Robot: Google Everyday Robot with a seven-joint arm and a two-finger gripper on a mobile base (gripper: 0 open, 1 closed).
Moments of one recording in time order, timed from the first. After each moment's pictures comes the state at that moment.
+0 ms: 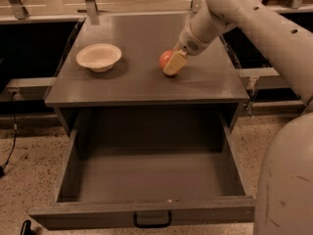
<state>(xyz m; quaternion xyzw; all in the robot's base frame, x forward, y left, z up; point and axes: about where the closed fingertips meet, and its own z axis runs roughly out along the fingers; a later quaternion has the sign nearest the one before) 0.725 -0.067 0.851 -0.55 0.78 0.08 0.29</state>
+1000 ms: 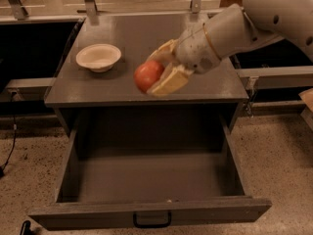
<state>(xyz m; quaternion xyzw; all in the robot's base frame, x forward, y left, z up) 0.543 -0.007 0.933 -0.68 0.59 0.21 0.39</state>
